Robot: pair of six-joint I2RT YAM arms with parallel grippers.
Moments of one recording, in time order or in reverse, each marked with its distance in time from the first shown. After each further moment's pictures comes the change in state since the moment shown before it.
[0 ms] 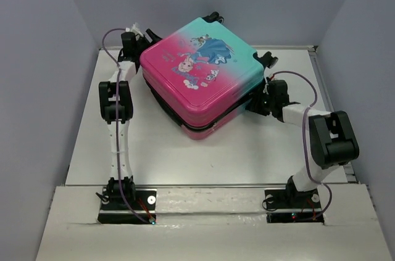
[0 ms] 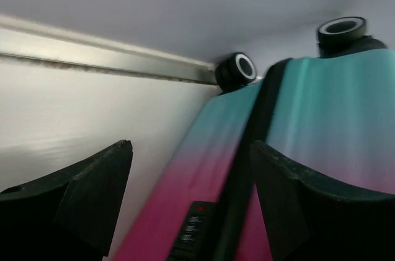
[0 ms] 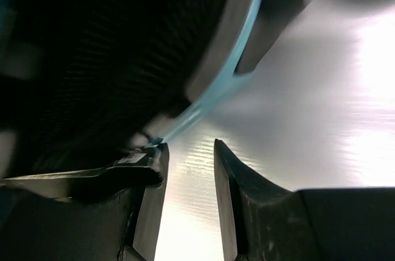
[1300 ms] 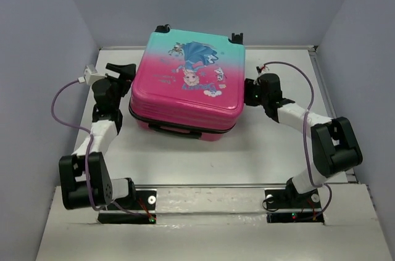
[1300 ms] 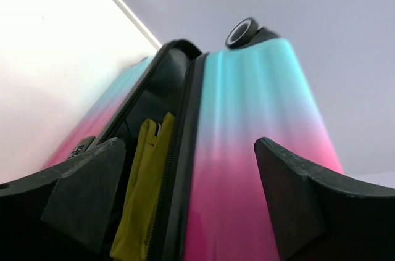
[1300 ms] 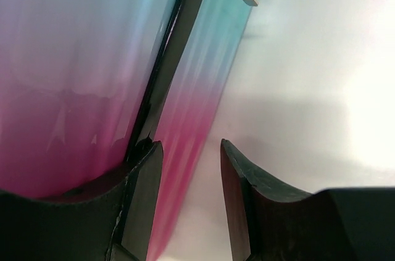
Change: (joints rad) left arm 0.063 -1.236 -1.532 0.453 -0.548 -0.210; right arm 0.117 -0.003 0.062 0.109 -0.017 0.006
